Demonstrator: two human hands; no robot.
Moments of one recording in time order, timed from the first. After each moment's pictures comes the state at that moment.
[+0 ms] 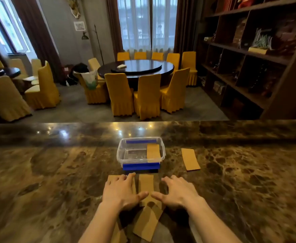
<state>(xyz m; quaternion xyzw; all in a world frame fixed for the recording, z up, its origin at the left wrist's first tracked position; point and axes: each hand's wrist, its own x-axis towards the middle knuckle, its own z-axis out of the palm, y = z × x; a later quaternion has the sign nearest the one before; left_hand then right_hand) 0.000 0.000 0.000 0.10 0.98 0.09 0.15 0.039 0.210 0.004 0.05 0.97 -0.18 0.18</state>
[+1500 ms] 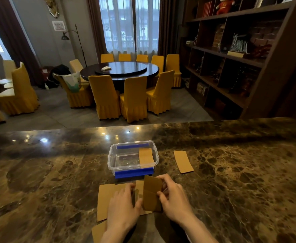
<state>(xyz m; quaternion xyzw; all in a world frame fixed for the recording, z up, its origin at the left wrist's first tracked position) 0.009 0.019 -0.037 0.07 0.95 0.31 0.07 0.059 0.192 -0.010 0.09 0.91 -0.40 -0.04</state>
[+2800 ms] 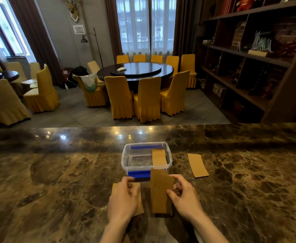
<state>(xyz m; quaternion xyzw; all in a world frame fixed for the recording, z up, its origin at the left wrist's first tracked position) -0.002 -0.003 -0.011 -0.05 0.93 0.37 0.01 0.039 0.197 -0.022 0.11 0.85 -0.52 -0.04</state>
